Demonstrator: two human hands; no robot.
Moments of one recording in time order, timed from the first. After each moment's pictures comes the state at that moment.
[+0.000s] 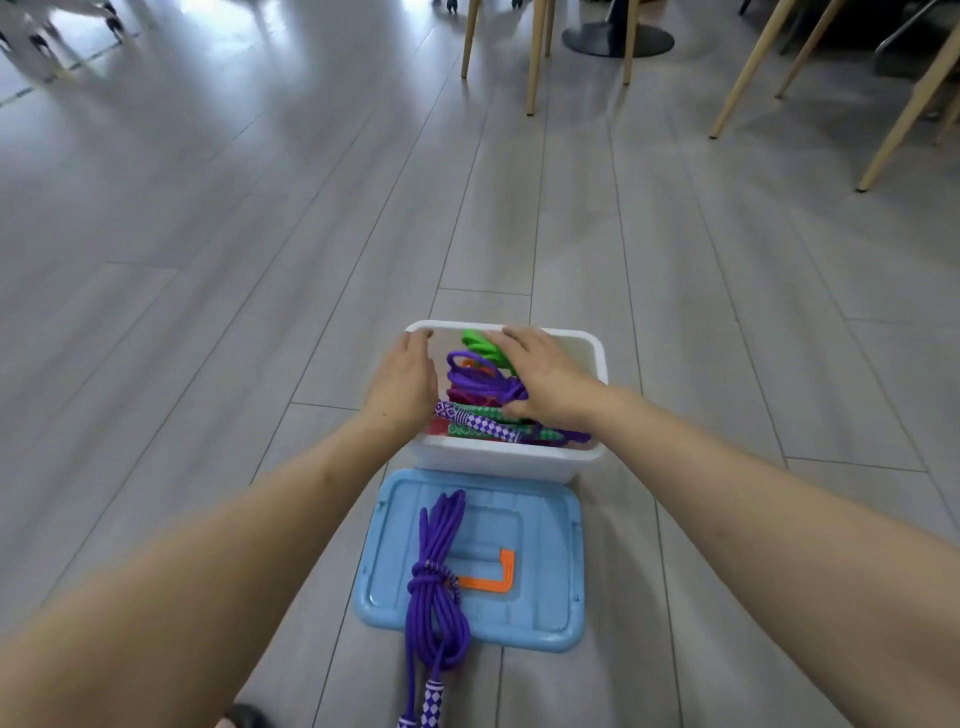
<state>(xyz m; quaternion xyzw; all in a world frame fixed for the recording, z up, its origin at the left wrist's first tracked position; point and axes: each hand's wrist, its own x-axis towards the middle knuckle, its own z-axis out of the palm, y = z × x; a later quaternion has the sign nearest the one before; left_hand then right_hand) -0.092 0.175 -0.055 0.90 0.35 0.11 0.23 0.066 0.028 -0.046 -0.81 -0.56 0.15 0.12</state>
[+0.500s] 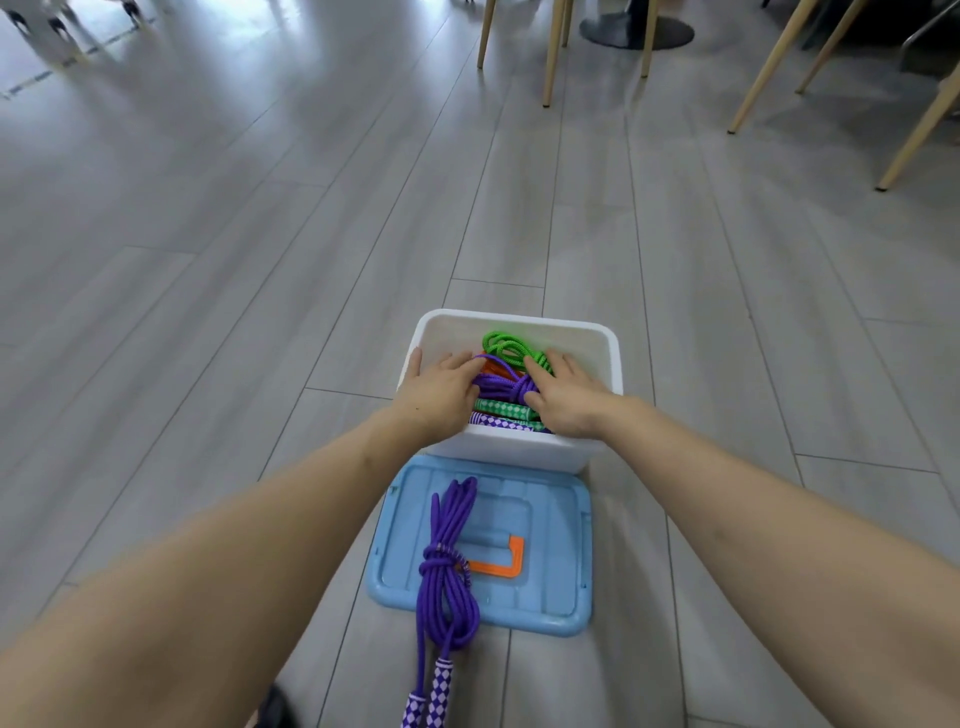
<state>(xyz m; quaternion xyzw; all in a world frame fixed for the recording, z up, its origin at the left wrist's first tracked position) -0.095 0.161 -0.063 0.96 0.24 -0.05 0.12 0.061 0.020 -0.072 -0.85 -0.46 0.26 0.02</state>
